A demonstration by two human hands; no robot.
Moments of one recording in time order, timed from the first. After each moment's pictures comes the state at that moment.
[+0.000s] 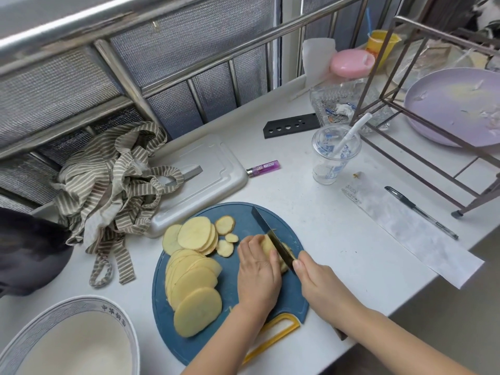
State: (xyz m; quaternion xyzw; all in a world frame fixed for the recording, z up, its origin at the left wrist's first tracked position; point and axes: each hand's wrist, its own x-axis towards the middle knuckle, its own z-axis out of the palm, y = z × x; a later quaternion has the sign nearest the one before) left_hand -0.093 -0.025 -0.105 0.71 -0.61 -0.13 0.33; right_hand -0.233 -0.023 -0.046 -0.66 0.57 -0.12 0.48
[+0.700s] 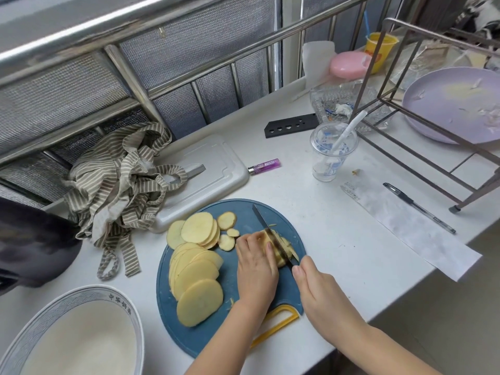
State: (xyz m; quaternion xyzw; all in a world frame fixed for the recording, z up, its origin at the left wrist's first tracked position) left_hand -0.094 -0.019 -0.103 0.73 -0.58 -0.13 0.35; right_hand -0.230 0.012 -0.025 -0.67 0.57 -0.17 0.44
